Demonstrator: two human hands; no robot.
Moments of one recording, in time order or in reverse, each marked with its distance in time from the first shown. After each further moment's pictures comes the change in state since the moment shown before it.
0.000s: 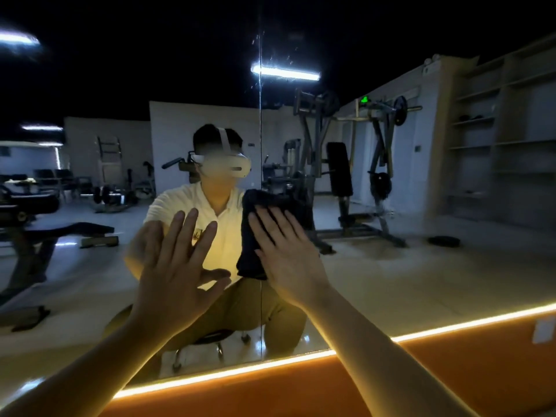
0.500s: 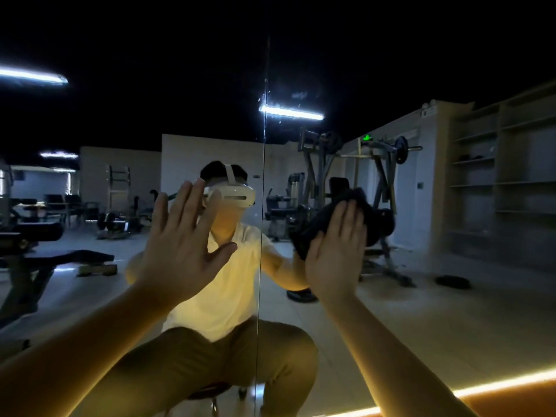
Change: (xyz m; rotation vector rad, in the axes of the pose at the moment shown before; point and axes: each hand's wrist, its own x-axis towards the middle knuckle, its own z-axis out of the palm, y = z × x) left_hand 0.111 -0.029 -0.015 0.066 0.138 -0.026; right_hand 0.046 0.074 -0.009 0.178 0.158 0.718
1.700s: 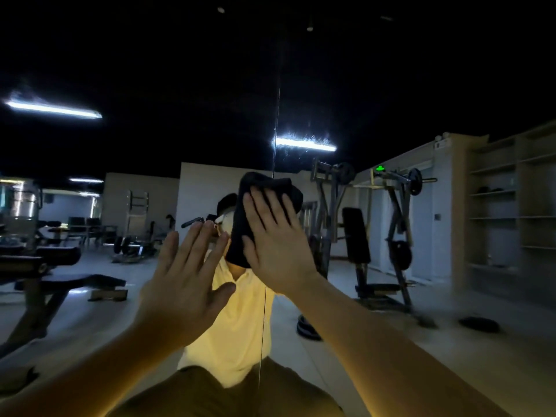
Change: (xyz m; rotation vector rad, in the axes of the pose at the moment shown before) left_hand 0.000 -0.003 -0.008 0.064 -0.080 0.013; right_hand 0.072 -0.094 -0.012 -0.101 0.007 -0.754
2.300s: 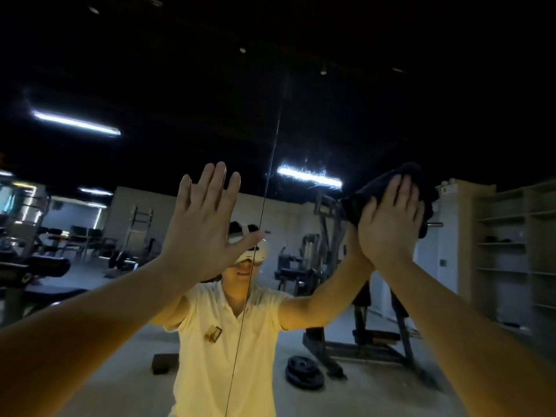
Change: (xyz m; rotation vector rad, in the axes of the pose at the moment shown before) left_hand 0.147 0.006 -0.011 0.045 0.129 -0.186; right_hand 0.025 0.196 -0.024 -0.027 0.154 0.701
